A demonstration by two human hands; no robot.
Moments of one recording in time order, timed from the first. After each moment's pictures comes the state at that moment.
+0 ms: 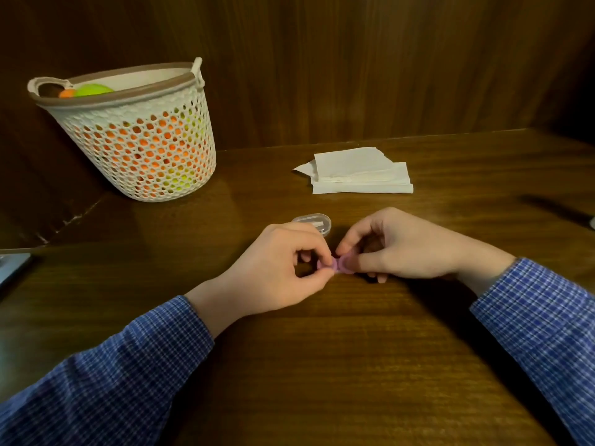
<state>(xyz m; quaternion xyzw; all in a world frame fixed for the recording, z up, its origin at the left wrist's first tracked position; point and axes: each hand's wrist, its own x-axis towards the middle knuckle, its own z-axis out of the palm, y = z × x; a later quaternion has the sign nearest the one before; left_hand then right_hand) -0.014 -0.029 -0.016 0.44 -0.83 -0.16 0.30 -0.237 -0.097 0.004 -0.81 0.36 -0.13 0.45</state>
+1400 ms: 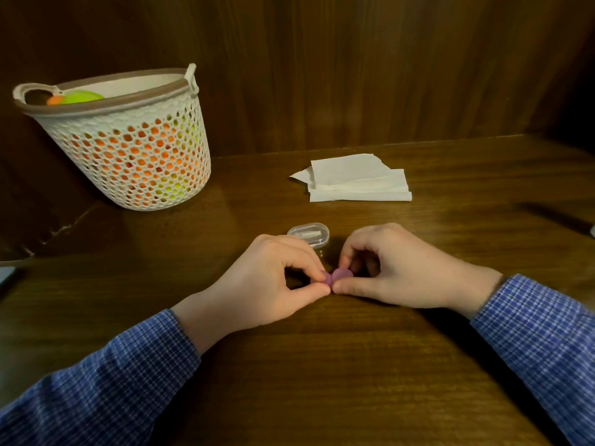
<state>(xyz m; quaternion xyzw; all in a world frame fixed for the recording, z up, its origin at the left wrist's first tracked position) -0.006 -0.030 -0.012 0.43 -0.84 -0.15 0.29 -0.235 -0.088 -0.007 -0.91 0.31 -0.18 0.22</state>
